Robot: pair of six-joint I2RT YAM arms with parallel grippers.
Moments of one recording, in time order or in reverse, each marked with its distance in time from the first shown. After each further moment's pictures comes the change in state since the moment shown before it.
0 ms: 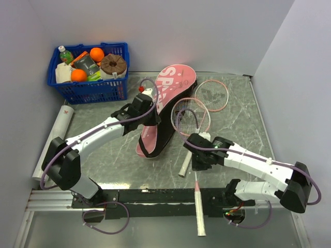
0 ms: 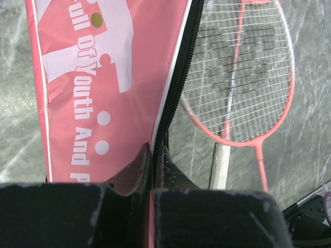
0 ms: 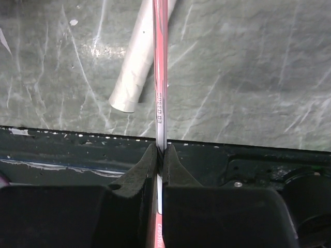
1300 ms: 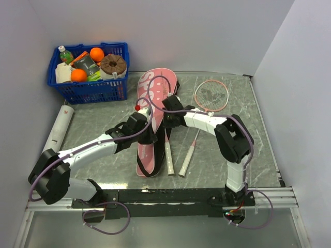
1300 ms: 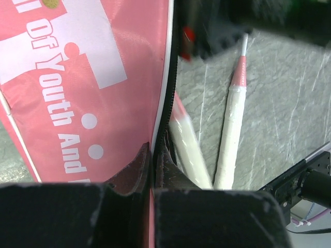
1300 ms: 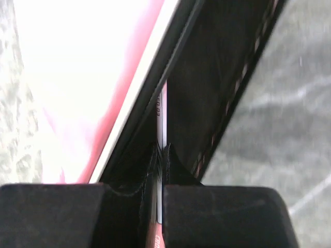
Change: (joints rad) left arm -0.060 -0.179 -0.331 0.095 0.069 -0.071; right arm -0.282 0.811 0.462 0.708 -0.095 -0.325
